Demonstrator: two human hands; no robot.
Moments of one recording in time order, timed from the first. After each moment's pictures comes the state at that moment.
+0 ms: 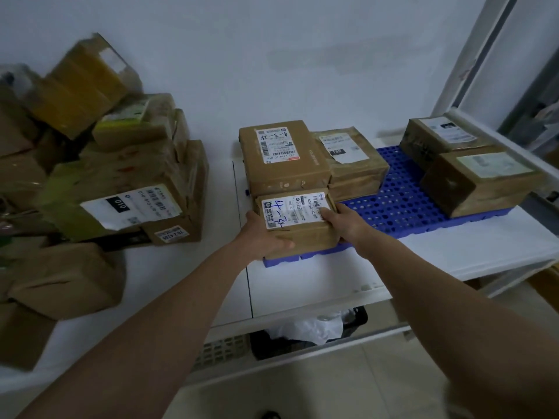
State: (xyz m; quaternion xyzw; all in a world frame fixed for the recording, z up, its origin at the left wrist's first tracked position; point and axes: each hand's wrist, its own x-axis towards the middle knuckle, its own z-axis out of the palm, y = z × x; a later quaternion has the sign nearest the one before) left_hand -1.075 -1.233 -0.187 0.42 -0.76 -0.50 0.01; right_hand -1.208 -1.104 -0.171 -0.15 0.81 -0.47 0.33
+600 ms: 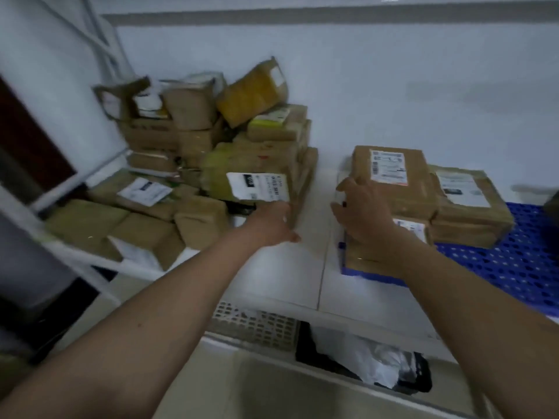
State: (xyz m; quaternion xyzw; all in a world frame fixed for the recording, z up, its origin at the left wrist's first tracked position) left_hand -0.948 -1.253 -0.114 0.49 -0.82 -0.30 0.04; right_hand -1.114 -1.174 -0.094 -0.58 0.79 -0.21 0.02
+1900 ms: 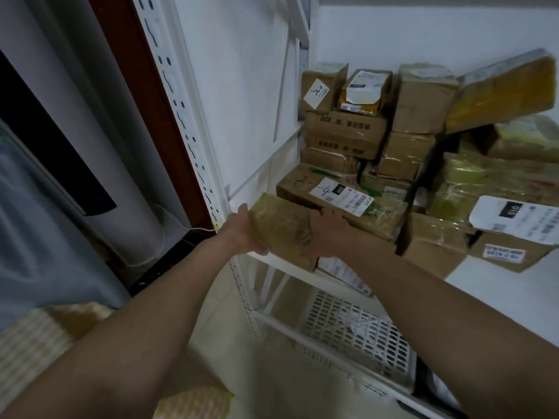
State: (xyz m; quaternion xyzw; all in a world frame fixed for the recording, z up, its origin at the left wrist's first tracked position) left_hand -0.485 -1.430 -0.151 0.67 -0.68 -0.29 0.07; right_hand -0.674 -1.403 -0.151 -0.72 0.69 0.05 0.11
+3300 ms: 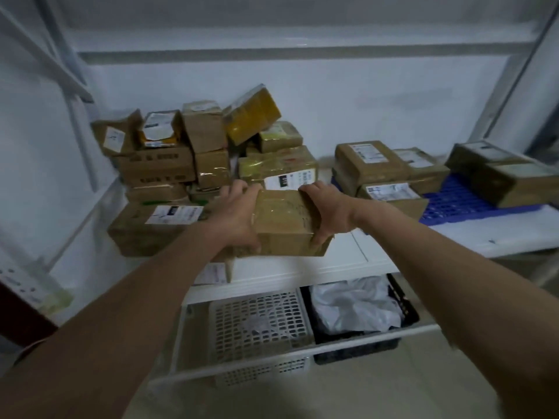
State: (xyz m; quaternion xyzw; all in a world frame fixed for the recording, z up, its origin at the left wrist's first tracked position) left_hand -0.704 -1.302 -0.056 0.31 -0.94 -0.10 0.04; right_hand -0.866 -1.175 -0.038 -0.57 0.81 -0.03 0.11
